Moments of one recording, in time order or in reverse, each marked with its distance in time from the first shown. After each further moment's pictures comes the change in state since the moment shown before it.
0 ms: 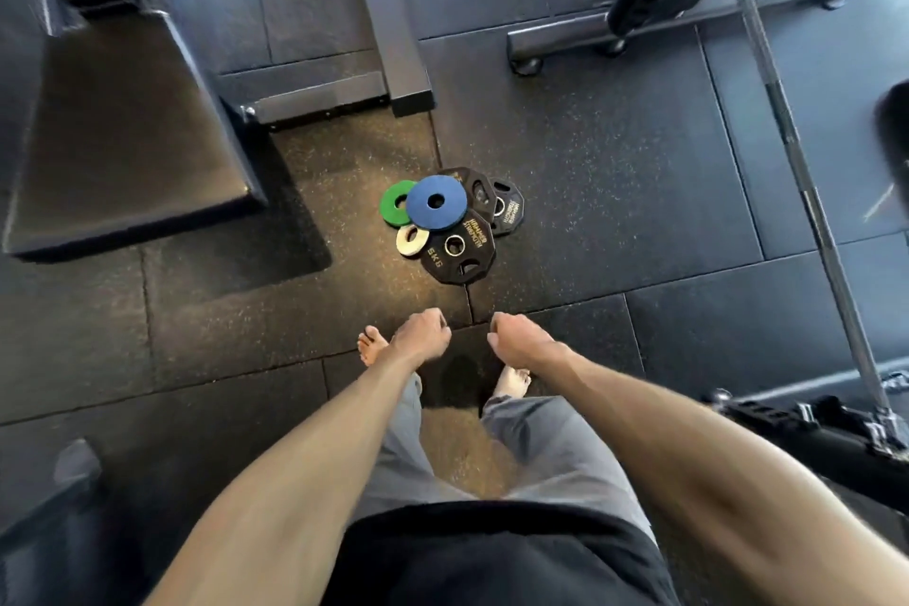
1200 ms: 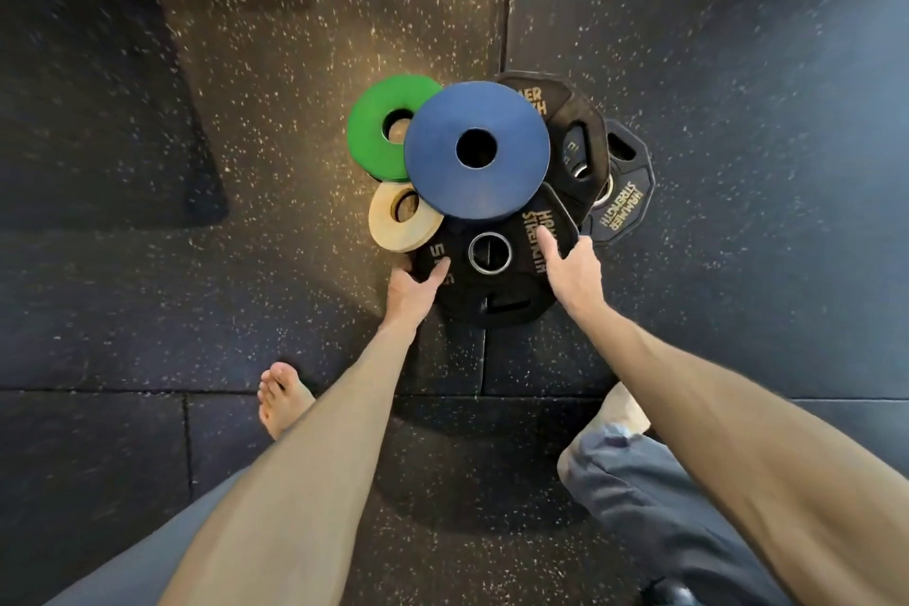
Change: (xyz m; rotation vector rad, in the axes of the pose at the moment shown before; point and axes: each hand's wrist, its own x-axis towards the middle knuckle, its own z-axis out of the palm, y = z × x) left_hand 0.544 -0.127 0.146 -1.043 0.156 -0.534; right_hand 0.560 0.107 0.079 0.594 0.262 0.299
